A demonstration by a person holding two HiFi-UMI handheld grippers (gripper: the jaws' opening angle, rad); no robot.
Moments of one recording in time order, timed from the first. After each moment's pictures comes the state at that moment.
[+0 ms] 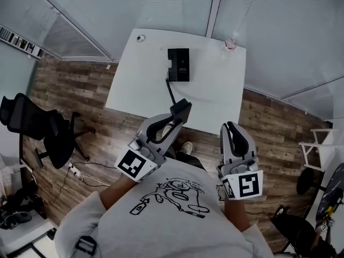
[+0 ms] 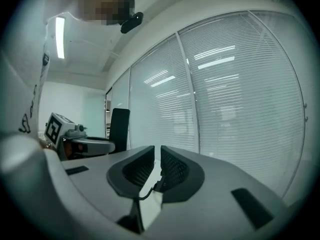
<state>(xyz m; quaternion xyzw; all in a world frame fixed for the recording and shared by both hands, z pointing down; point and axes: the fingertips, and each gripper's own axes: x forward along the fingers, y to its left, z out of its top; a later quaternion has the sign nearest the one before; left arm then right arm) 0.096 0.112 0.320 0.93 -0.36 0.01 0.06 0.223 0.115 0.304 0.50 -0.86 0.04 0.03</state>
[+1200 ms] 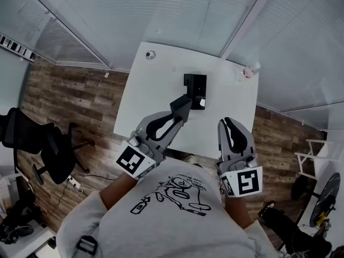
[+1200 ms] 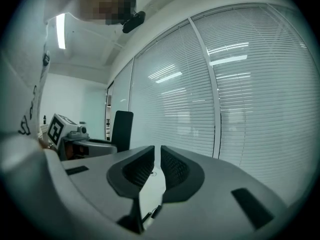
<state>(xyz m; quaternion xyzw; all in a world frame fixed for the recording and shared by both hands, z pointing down) -0.026 -0.048 0.325 0.93 -0.35 -0.02 0.08 0.087 -0.051 0.293 0.49 -0.87 0.01 0.06</state>
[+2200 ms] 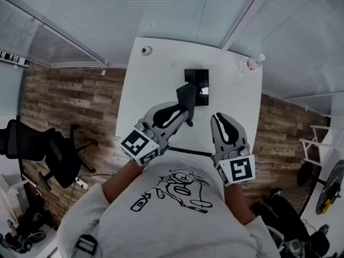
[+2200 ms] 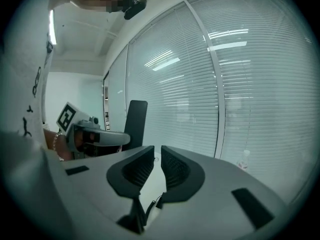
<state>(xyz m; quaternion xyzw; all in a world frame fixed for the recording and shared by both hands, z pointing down) -0.021 -0.098 0.381 0.94 -0.29 -0.01 0.17 0.065 -0.080 0.373 0.49 -0.86 0.07 0.11</state>
